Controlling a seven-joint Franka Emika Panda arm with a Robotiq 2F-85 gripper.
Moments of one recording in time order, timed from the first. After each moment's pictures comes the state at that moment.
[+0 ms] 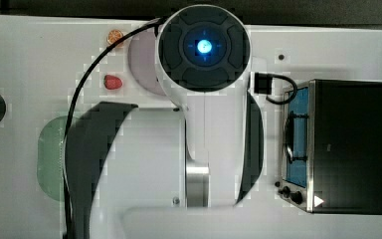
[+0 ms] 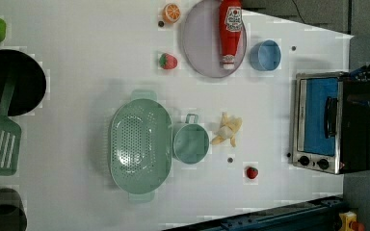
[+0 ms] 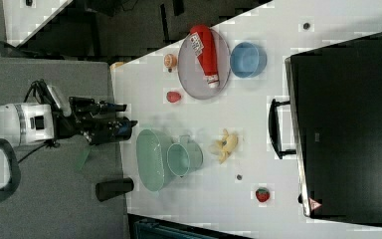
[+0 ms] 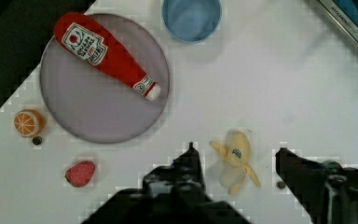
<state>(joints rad) 0.00 -0.03 0.01 -1.81 -0.01 0.21 0.07</state>
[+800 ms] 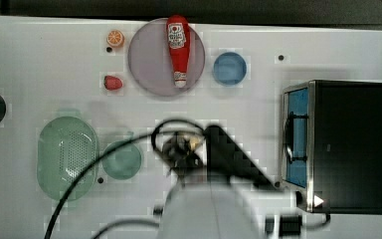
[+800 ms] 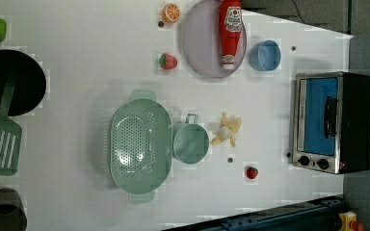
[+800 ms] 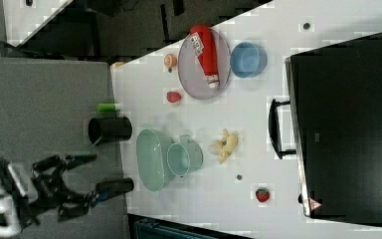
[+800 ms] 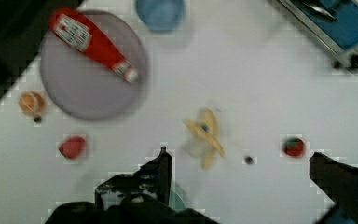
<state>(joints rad) -0.08 -0.47 0.07 -2.08 0.01 0.19 0.04</state>
